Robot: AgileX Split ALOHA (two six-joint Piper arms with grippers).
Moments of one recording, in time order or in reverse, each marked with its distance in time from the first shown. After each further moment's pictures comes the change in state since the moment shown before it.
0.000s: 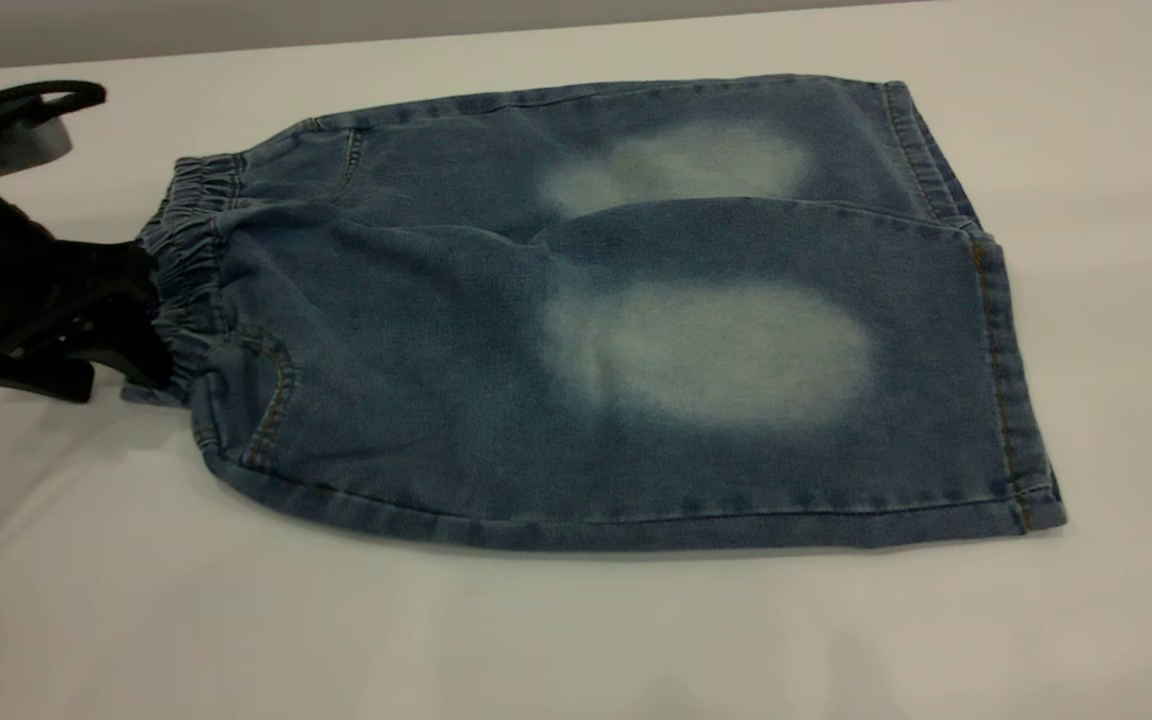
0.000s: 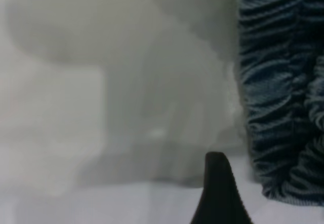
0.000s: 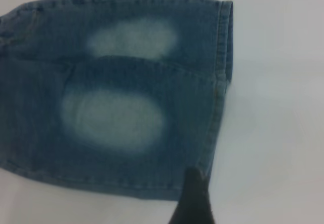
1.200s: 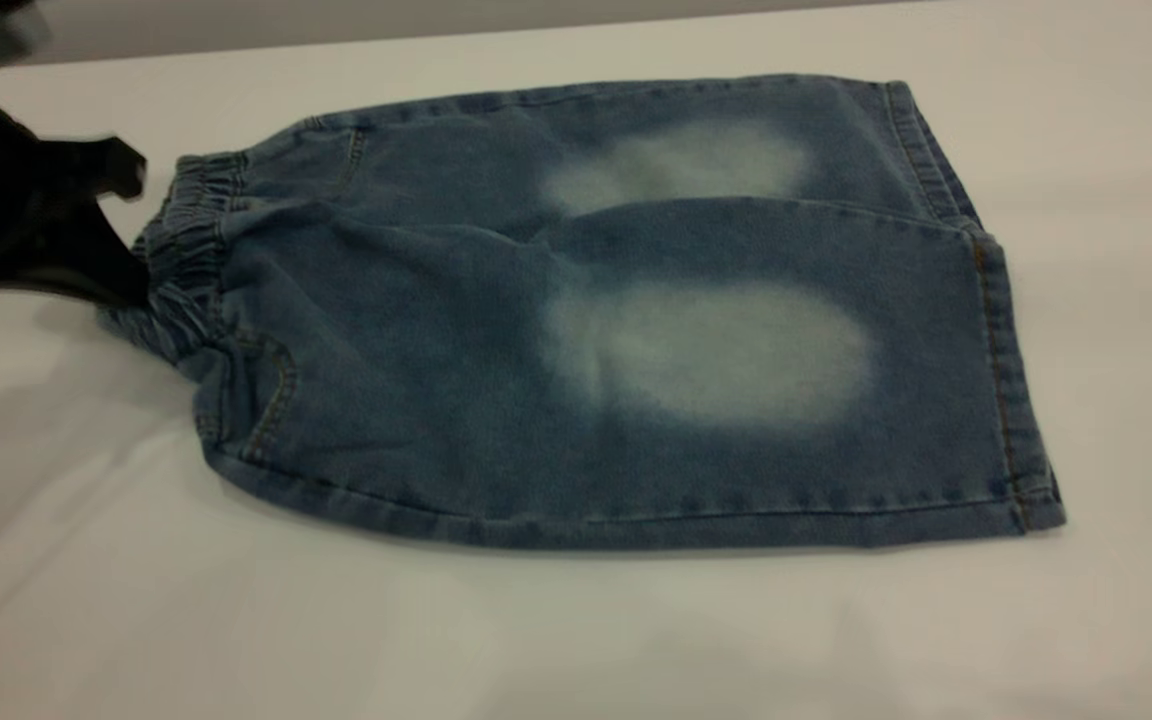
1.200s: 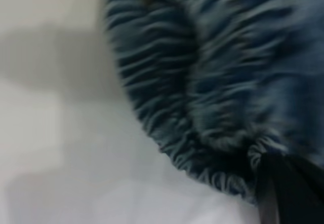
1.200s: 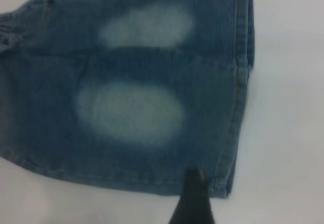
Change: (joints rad) left arm -0.006 -0.172 -0.001 0.011 0.138 -0.011; right arm 0.000 0.126 0.043 0.085 -0.093 -0.007
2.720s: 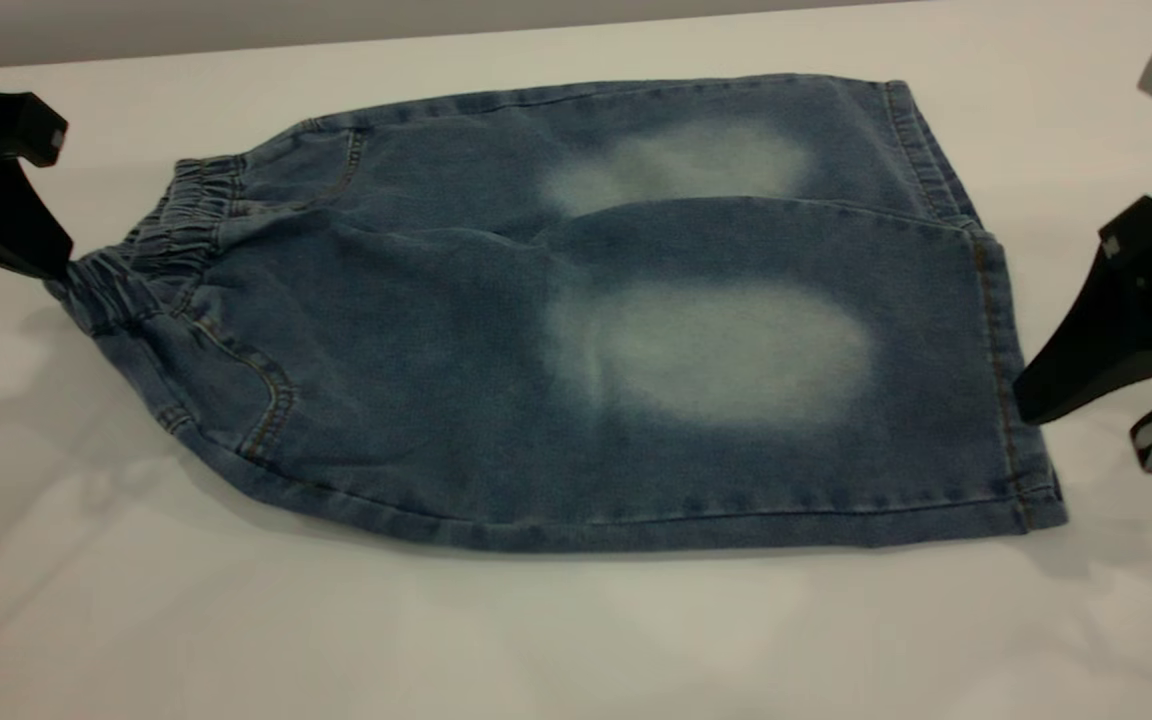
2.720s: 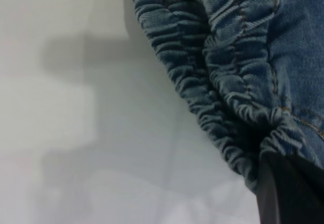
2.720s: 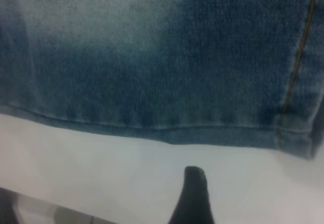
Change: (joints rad) left arm 0.002 -0.135 -0.004 0.416 0.084 -0.314; right arm -0.116 1.143 0.009 0.860 -0.189 -0.908
